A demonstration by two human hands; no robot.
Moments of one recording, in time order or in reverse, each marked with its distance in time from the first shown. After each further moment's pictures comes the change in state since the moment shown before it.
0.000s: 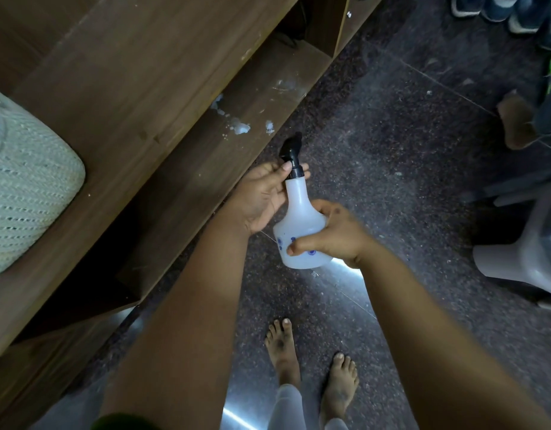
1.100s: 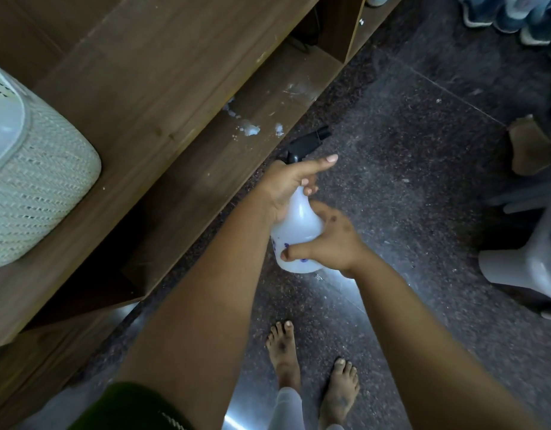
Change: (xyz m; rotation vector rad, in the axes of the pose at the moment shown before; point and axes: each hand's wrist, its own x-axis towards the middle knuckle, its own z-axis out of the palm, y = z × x) left_hand 0.004 0.012 0.029 0.298 0.189 -0.112; right_hand -0.006 -0.008 0.023 -0.107 0.084 -0.018
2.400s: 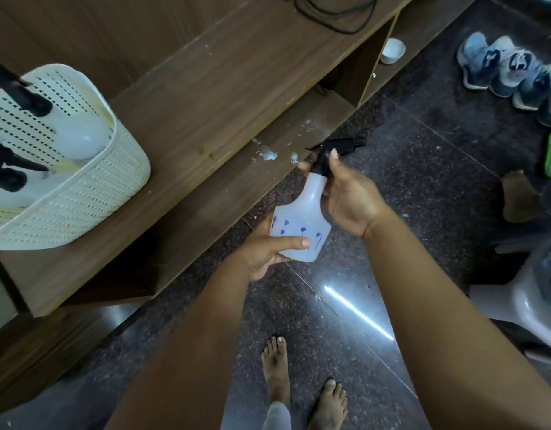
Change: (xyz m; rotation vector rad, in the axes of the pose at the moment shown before) left_hand -0.079 -0.043 -0.052 -0.113 -0.143 0.046; right_hand 0.007 -0.089 -0.040 0.789 -0.182 -0.138
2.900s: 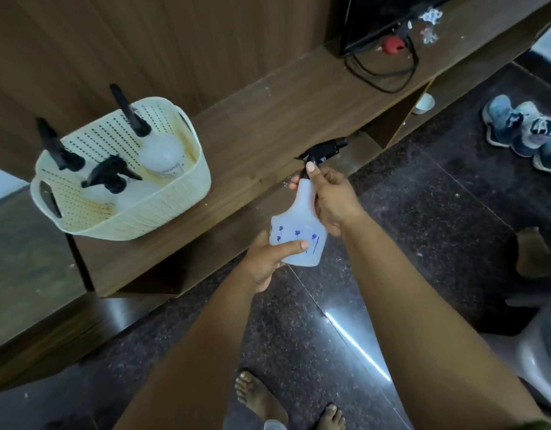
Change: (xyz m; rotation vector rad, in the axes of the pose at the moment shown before) left_hand -0.072 0.048 -0.026 -0.077 0.171 0.165; right_hand 0.013 -0.029 0.118 -0.140 0.012 -0.069
